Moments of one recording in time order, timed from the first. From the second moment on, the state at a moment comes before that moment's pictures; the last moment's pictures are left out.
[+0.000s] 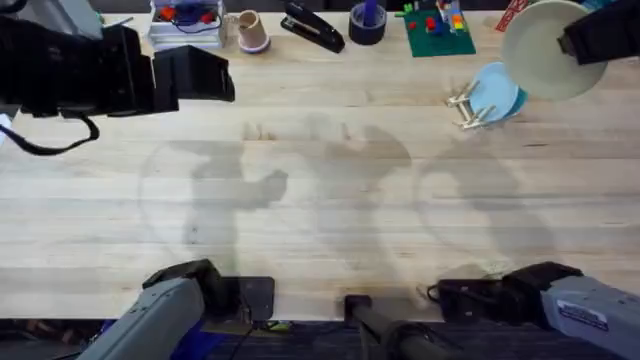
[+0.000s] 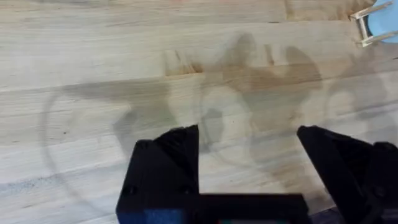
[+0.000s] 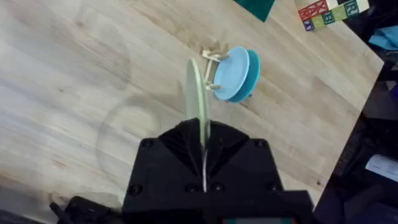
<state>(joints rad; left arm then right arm) 0.26 1.09 1.35 -1.35 0.47 0.17 0.27 1.23 1.74 -1.46 0.16 -0.40</state>
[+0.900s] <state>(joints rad) 0.26 1.09 1.35 -1.35 0.47 0.17 0.00 1.28 1.74 -1.46 0.10 -0.31</state>
